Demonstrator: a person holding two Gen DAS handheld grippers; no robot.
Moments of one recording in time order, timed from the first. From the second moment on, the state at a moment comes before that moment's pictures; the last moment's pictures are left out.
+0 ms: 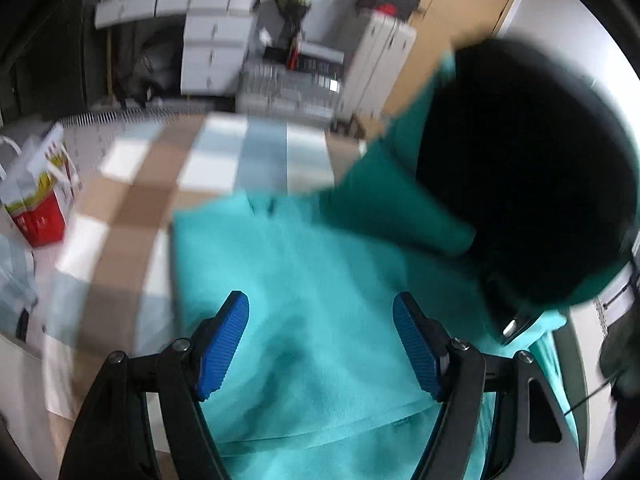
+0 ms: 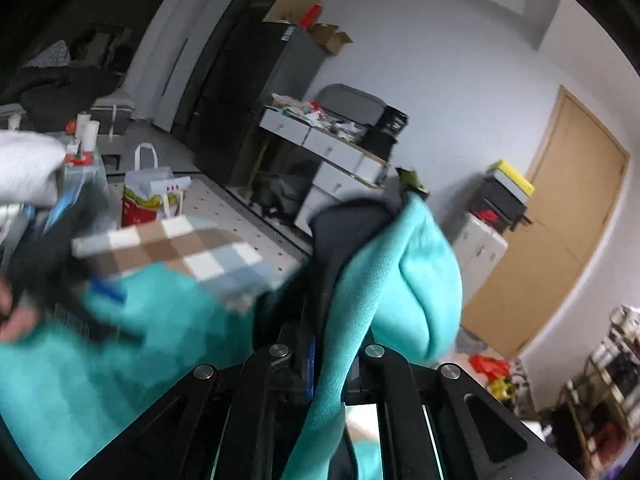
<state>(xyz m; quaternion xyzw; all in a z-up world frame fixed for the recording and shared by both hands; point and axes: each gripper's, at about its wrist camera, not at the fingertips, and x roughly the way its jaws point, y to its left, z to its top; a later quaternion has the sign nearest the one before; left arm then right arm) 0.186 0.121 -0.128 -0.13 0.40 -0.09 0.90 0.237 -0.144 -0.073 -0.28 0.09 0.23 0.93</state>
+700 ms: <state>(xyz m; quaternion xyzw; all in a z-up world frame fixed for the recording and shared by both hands) 0.283 -0.025 -0.041 0.14 0.41 -0.25 0.87 0.140 -0.167 -0.166 -0.25 0.18 0.33 0.89</state>
